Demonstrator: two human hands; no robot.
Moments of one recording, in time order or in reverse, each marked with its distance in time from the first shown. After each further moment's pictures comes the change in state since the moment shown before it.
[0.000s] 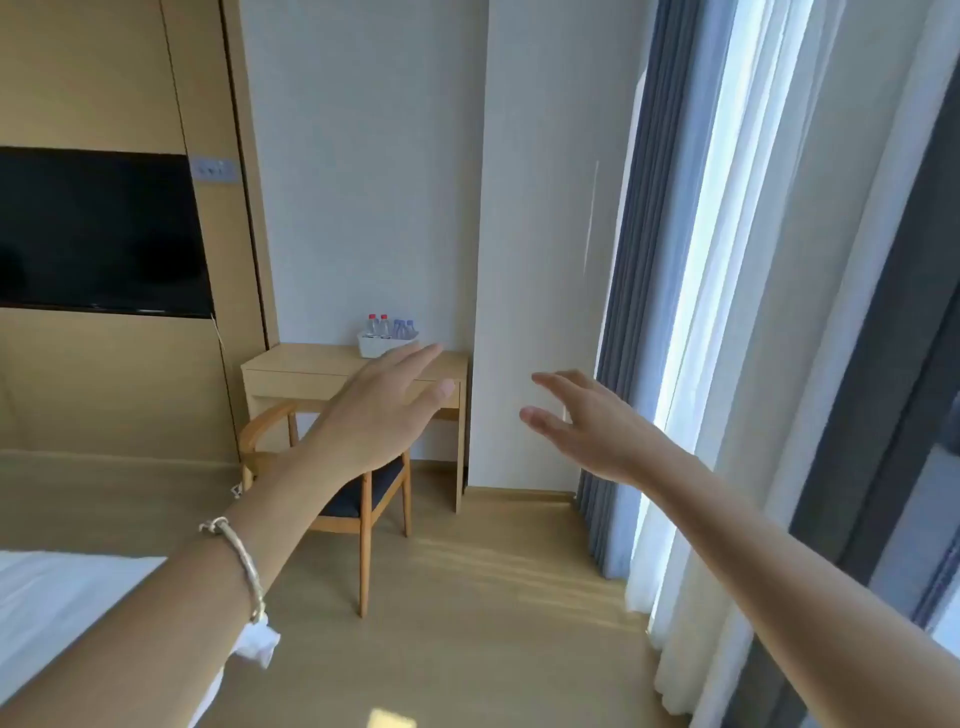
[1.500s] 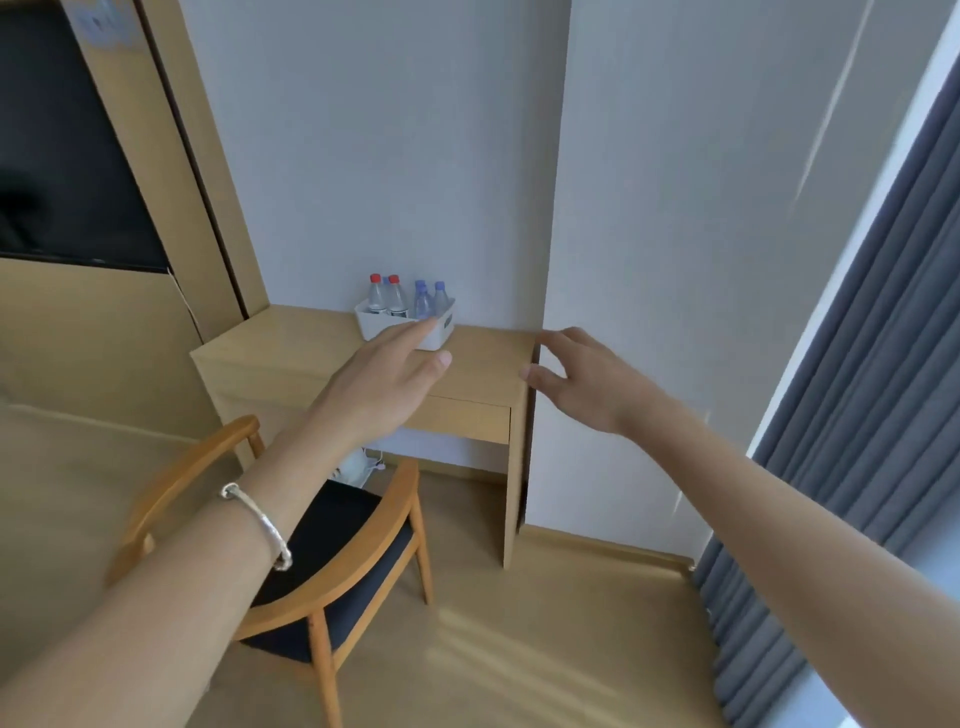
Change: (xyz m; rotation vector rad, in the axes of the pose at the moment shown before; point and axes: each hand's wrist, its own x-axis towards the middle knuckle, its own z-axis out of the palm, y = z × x) left_hand 0.693 -0.381 0.302 0.020 -0.056 -0.323; right_hand 0.776 0.373 0.252 0.115 -0.215 -0.063
